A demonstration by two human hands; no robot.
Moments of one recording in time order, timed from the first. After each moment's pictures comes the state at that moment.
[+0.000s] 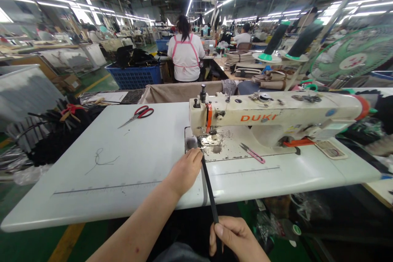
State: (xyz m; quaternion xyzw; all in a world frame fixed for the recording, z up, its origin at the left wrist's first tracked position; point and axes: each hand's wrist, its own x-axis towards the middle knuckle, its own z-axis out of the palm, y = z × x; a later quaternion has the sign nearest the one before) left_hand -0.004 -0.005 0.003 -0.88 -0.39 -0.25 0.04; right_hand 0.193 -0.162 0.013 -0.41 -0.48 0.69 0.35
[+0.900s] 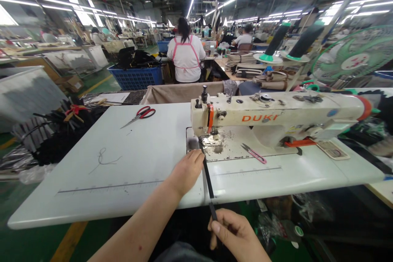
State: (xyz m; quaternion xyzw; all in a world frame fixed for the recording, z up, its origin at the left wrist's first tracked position) left_hand -0.005 -0.006 0.006 -0.89 -0.37 -0.27 0.07; right_hand 0.184 -0.160 0.026 -0.49 -0.50 0.63 0.34
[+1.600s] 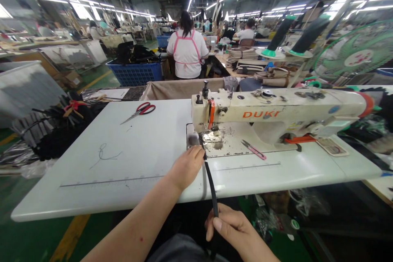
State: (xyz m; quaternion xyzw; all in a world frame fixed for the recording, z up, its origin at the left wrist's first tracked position) left_hand -0.007 -0.005 0.002 -0.89 -0.37 -0.24 0.05; right_hand 0.191 -0.158 0.041 -0.42 -0.57 0.62 0.33
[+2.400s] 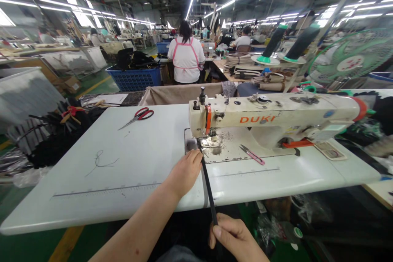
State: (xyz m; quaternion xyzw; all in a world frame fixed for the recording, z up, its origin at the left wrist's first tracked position) left_hand -0.003 -0.005 0.001 -0.88 -0.41 -0.26 0.02; right_hand 0.198 -0.160 0.009 -0.43 -0.56 0.62 0.34
